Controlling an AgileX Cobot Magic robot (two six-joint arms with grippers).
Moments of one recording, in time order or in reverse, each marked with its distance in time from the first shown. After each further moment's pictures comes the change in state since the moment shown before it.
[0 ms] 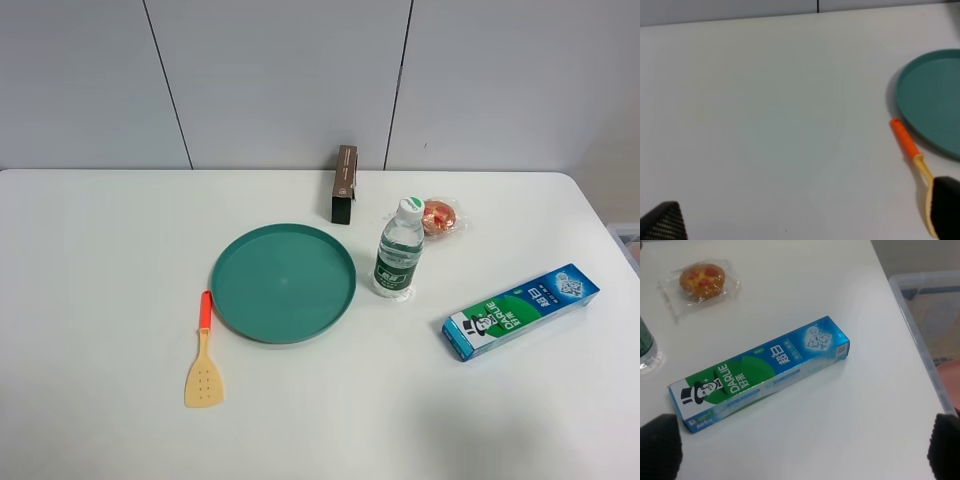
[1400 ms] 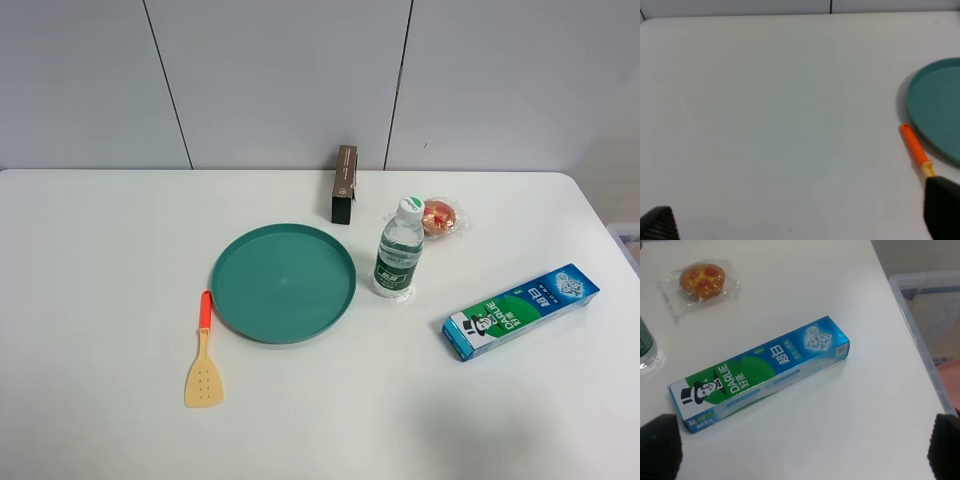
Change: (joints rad) left arm 0.000 -0.001 0.012 0.050 -0.014 -0.079; right arm 0.000 0.000 0.000 0.000 0.000 0.000
